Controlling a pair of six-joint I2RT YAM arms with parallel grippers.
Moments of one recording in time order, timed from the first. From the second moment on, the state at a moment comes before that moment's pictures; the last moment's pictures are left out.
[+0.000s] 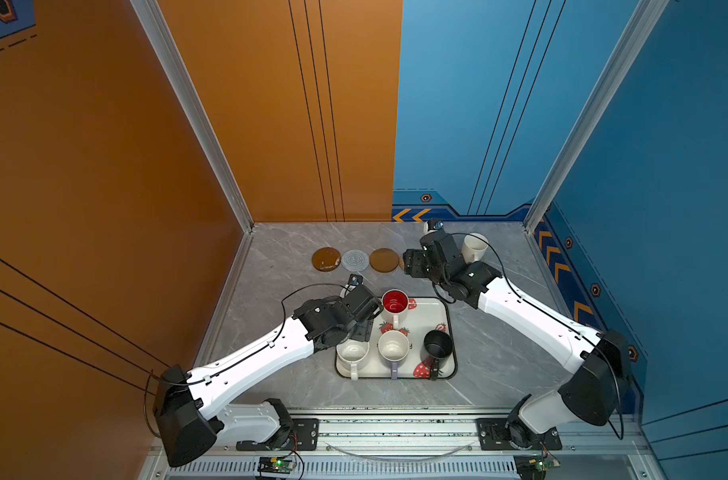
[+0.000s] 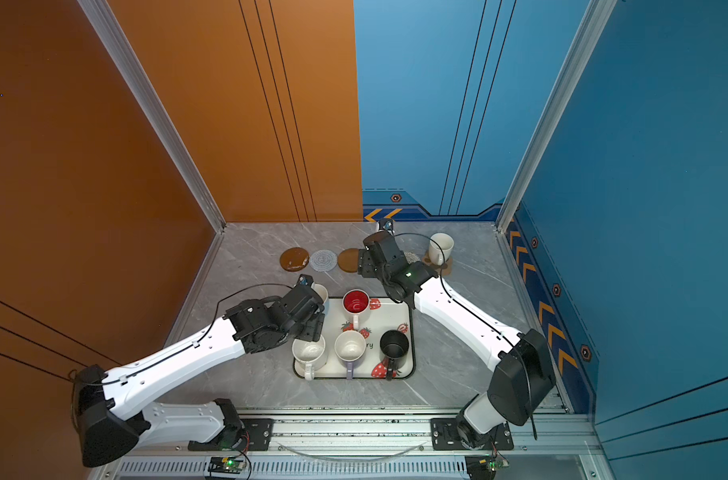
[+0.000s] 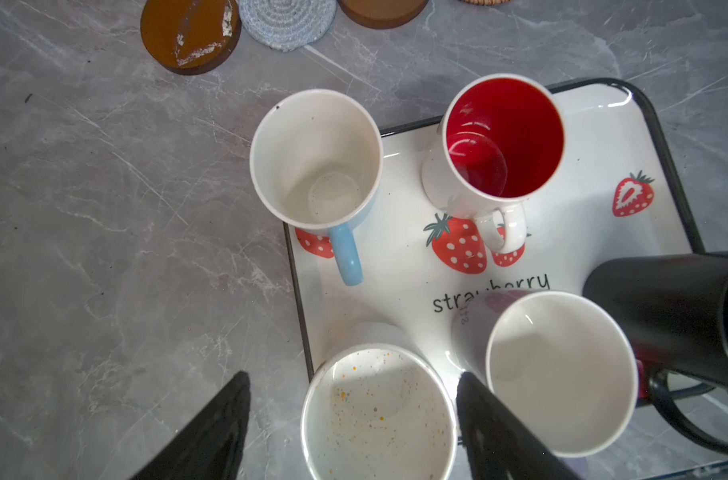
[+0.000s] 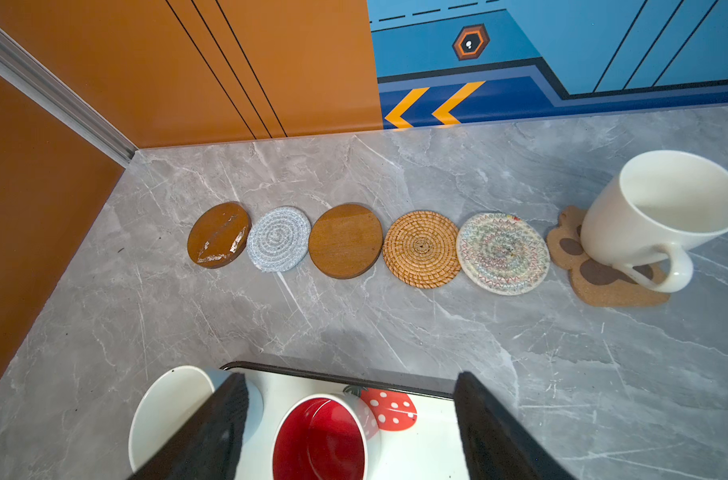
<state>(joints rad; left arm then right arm) -0.87 1.26 1.11 -0.92 -0.38 -0.59 0.68 1.53 1.36 -0.46 0.33 0.50</state>
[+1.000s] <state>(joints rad) -0.71 1.44 1.05 -0.72 -0.23 -0.59 0.63 1.52 1.32 -0.41 0.28 0.50</state>
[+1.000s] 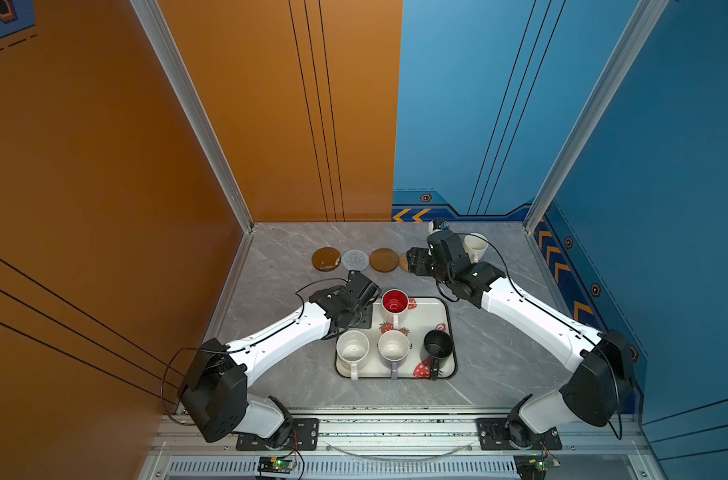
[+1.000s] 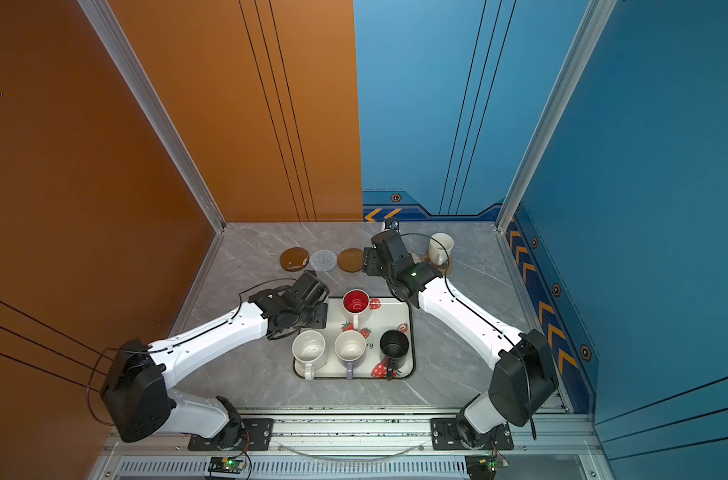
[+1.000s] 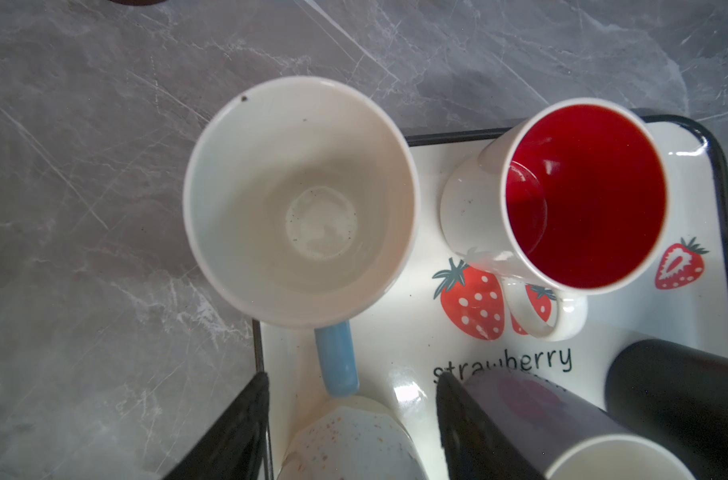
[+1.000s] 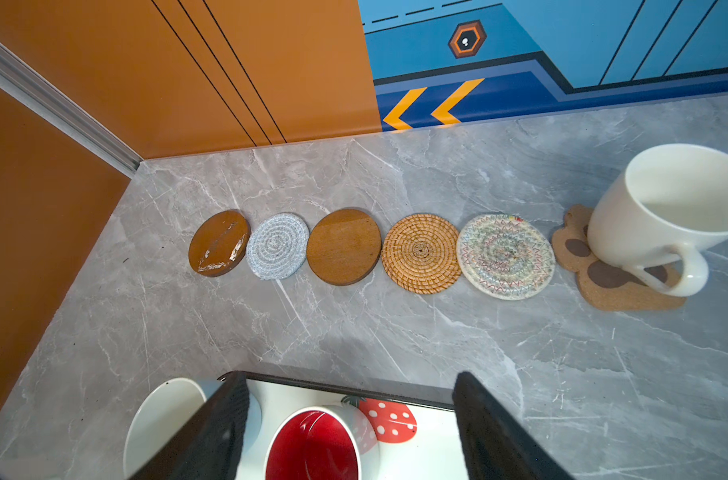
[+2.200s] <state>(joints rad) -0.62 1.54 1.01 -0.62 -0.18 -0.57 0.61 1.52 1.30 -0.40 0.25 0.50</state>
